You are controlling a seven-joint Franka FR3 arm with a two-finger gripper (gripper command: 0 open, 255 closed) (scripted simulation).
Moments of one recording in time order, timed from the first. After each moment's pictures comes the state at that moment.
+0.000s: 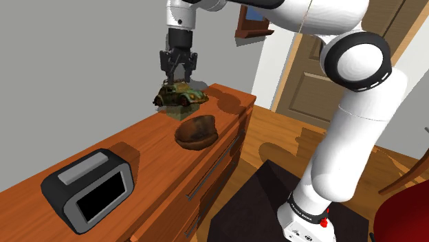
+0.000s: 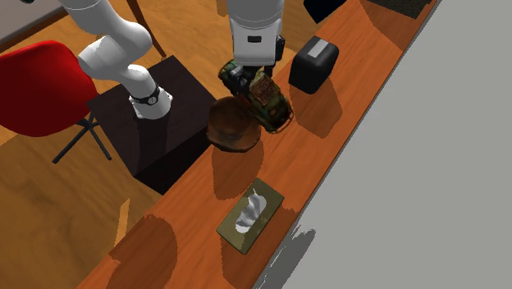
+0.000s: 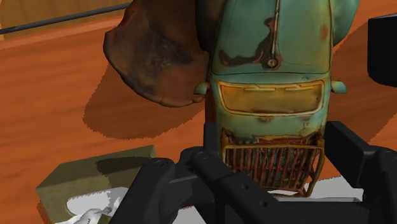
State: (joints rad) arm 0.14 0.08 0.16 -1.44 0.11 1.47 0.27
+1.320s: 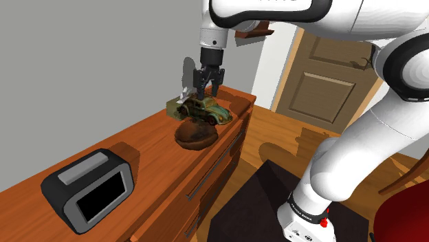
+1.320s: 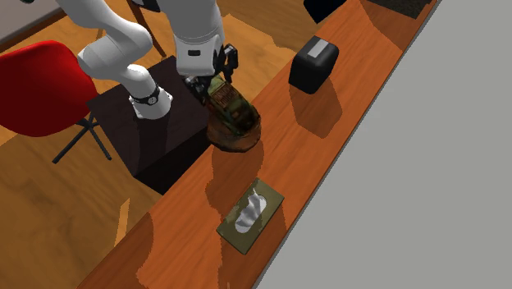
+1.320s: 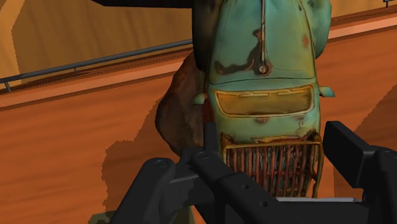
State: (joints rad) arm 0.09 -0.26 0.11 -1.93 0.14 1.60 0.14
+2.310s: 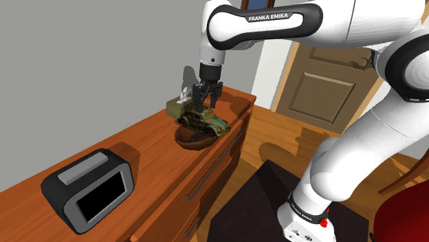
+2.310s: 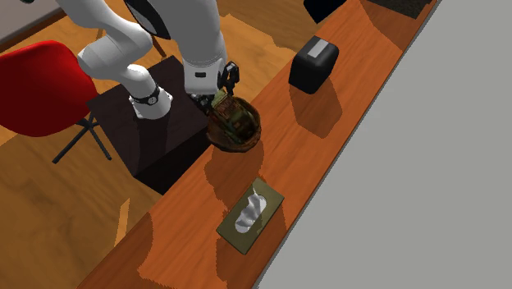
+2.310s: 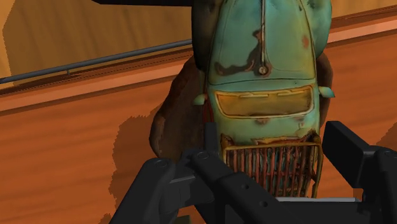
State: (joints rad) arm 0.10 -0.27 0.11 -2.07 0.14 1.73 0.13
